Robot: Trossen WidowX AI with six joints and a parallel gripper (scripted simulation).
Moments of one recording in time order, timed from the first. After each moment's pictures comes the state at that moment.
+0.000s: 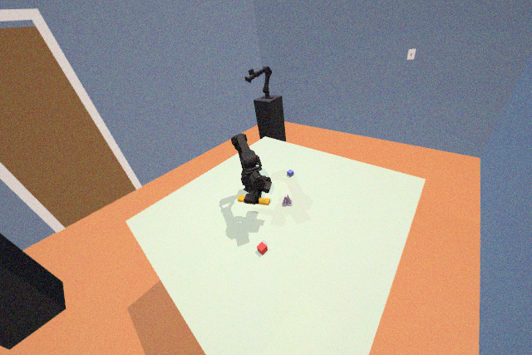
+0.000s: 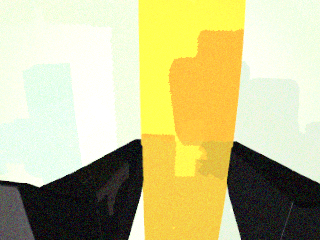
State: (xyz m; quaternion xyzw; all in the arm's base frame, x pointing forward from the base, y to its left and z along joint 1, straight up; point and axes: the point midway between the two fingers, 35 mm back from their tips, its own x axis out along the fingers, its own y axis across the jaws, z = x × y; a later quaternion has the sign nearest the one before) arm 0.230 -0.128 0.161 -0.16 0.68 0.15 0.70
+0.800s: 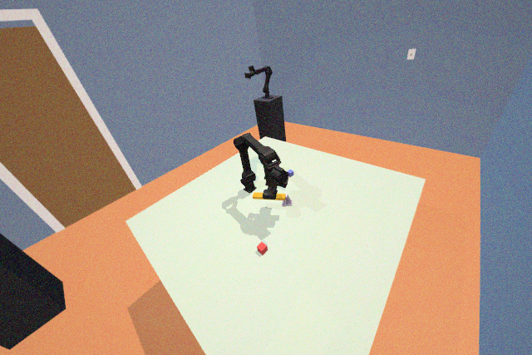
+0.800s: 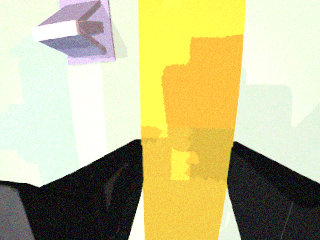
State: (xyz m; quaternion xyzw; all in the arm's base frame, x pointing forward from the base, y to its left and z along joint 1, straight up) arm 0.279 -0.059 0.163 -0.18 0.67 0.17 0.69
